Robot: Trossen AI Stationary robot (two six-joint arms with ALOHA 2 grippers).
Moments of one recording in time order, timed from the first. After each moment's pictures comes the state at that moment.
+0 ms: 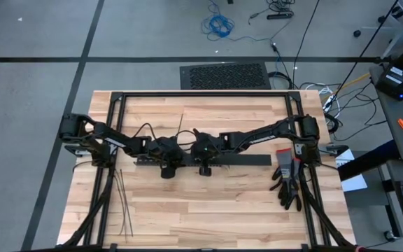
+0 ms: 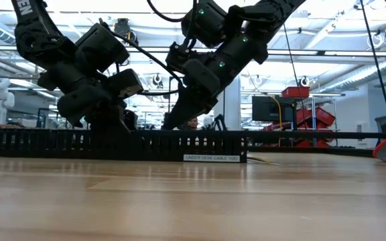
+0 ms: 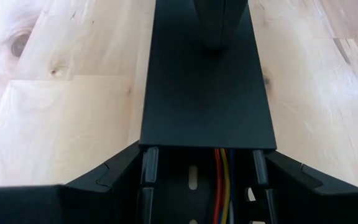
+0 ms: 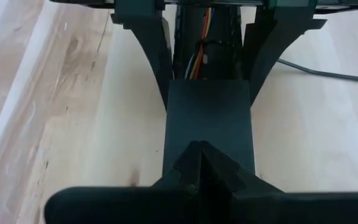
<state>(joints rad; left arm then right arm) 0.05 1.56 0.44 0.43 0.10 0.04 -0.02 1.99 1.26 -0.09 -0.05 -0.01</state>
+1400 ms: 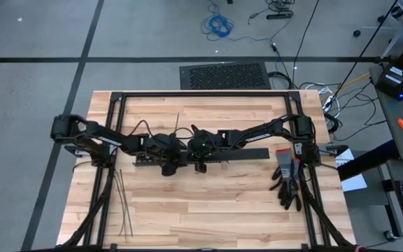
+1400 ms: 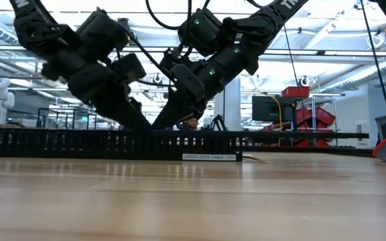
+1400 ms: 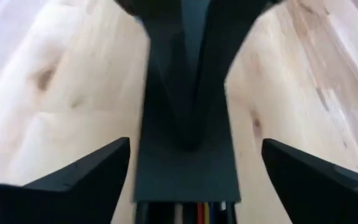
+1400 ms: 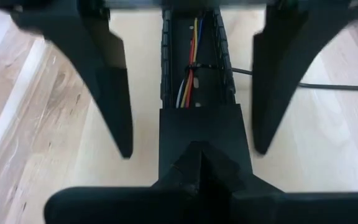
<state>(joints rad) 0.07 1.49 0.46 0.41 0.12 -0.02 -0.06 2.07 1.26 0.02 -0.11 0.02</state>
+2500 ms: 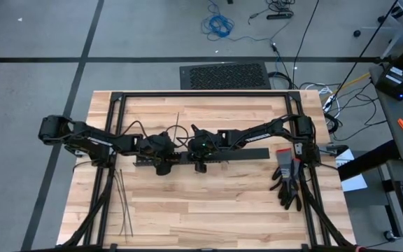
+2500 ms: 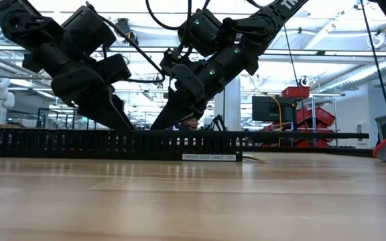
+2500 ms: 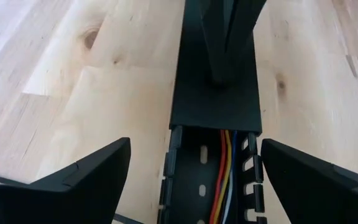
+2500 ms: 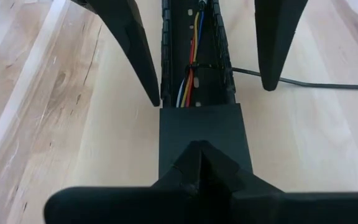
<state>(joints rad) 0.04 1.32 0.40 0.22 -0.02 -0.05 -0.06 2.07 1.26 0.01 -0.11 0.02</state>
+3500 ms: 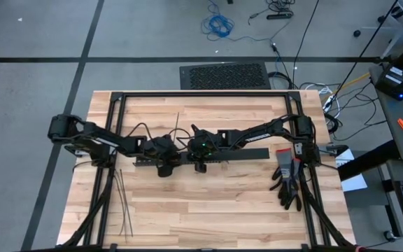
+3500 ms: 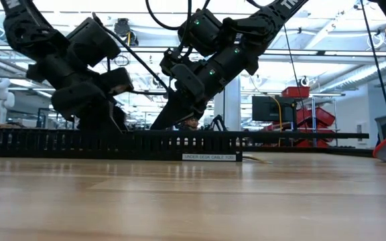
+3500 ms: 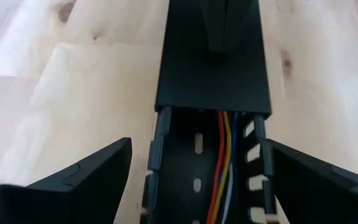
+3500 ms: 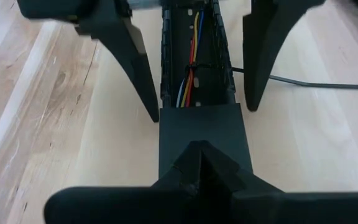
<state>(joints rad) 0.04 1.43 0.40 0.28 0.01 -0.05 -0.06 2.07 1.26 0.01 -0.11 0.02</state>
